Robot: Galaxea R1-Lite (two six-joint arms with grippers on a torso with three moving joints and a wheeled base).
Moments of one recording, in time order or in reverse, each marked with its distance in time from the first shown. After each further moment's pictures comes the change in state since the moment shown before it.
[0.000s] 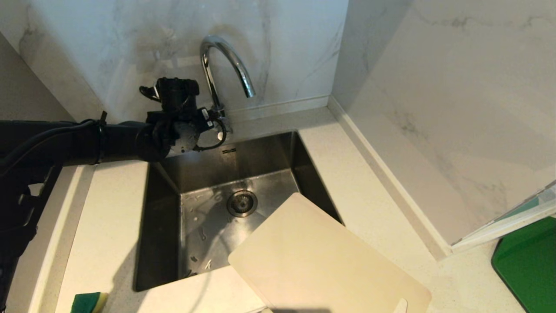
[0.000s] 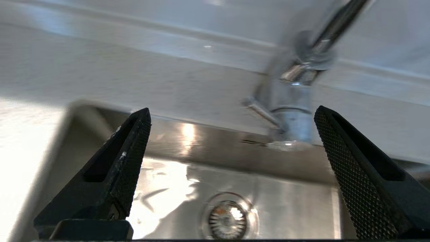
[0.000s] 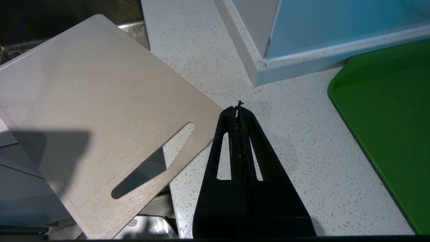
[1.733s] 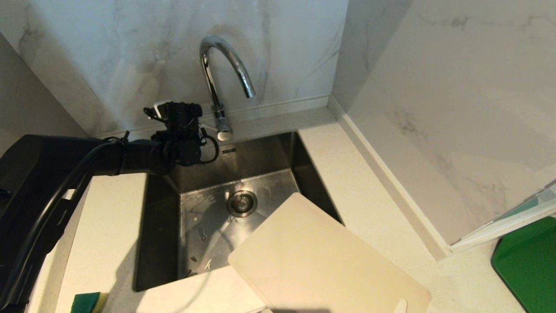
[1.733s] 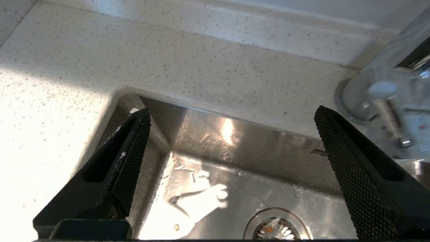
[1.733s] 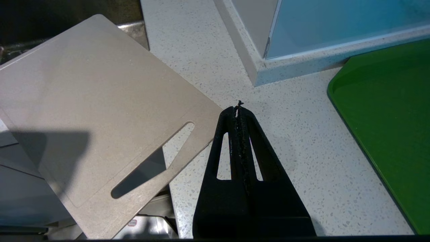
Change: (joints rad) left arm 0.063 0.109 -0.003 -0.035 0.108 0.010; right arm 0.000 0.000 0.000 0.000 0.000 0.000
